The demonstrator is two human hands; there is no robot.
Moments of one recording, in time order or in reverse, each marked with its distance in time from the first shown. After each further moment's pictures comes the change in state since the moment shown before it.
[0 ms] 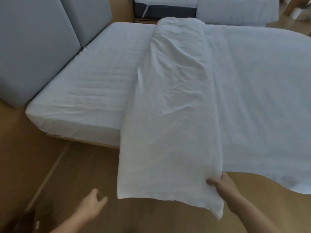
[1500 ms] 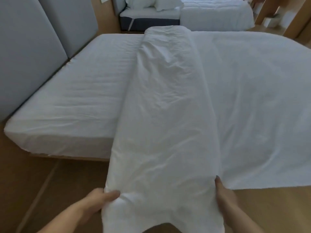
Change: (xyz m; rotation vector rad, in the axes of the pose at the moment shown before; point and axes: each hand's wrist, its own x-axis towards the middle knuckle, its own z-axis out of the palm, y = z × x) left_hand 0.043 0.050 -0.040 -0.541 -0.374 0.009; right_hand 0.023 0.034 0.079 0.280 0.292 0.227
